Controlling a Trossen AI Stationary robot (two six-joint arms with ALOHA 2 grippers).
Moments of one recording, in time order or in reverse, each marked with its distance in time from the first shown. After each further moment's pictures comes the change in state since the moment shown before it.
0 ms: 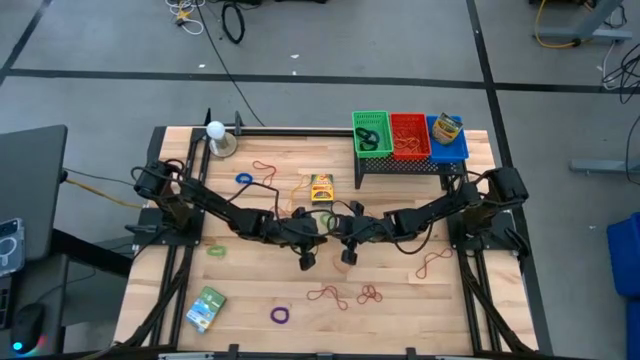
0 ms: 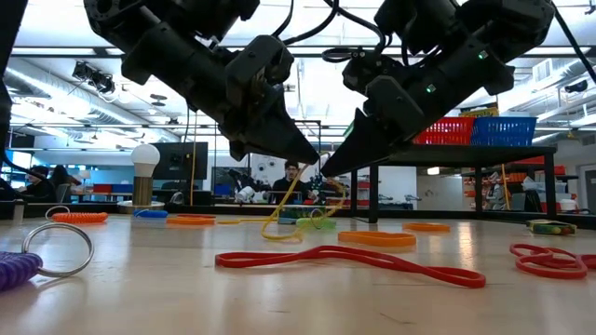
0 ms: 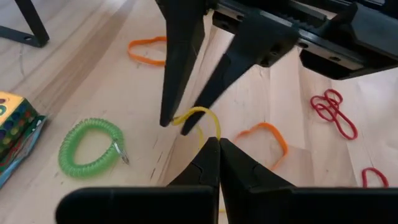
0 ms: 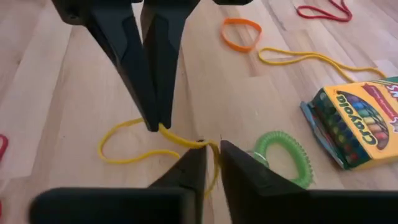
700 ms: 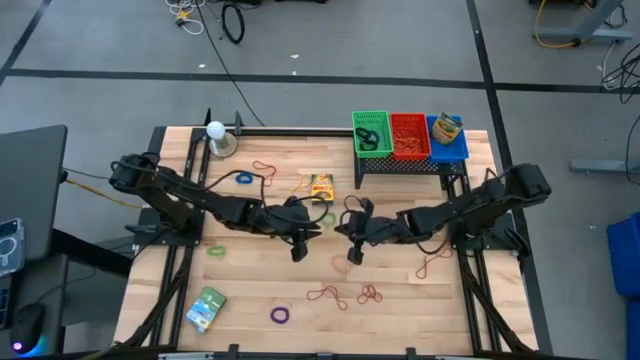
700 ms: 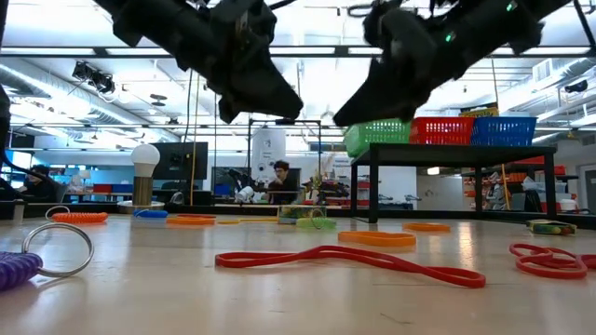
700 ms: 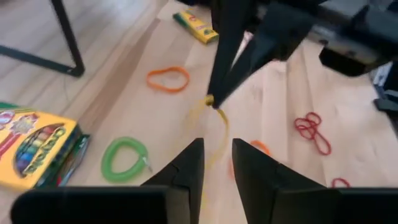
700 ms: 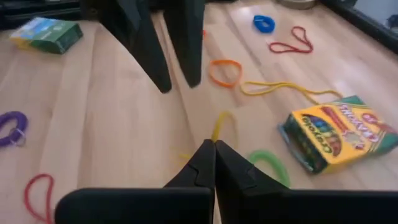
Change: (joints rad) left arm 0.026 -0.212 0.002 -0.184 0.005 0.002; right arm 0.063 -0.171 -0.001 -0.099 0.118 0.105
